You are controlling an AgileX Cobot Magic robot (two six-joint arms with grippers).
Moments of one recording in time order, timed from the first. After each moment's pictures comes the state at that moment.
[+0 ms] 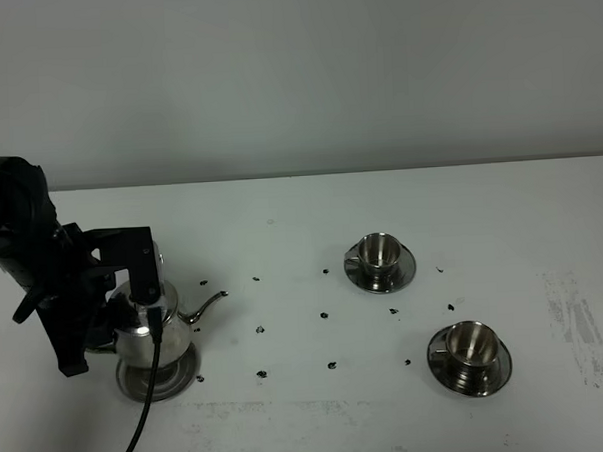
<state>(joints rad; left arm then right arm) -0.16 1.87 -1.30 -0.09 0.83 1.23 -0.15 -0.01 -0.52 -0.06 1.11 -0.01</state>
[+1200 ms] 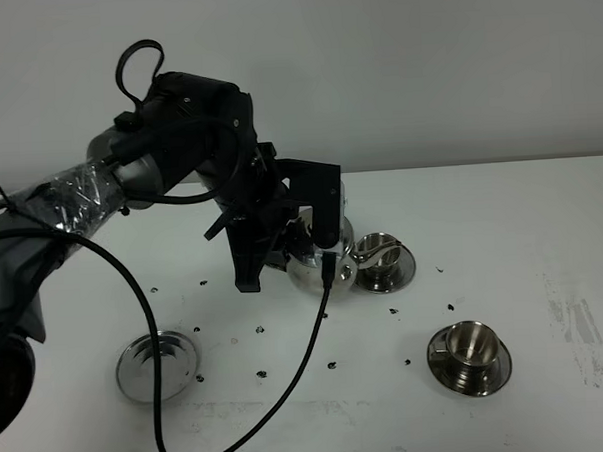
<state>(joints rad) -0.52 2.23 -2.00 -0.07 1.02 1.24 -0.15 -0.01 -0.52 -0.06 1.11 -0.01</state>
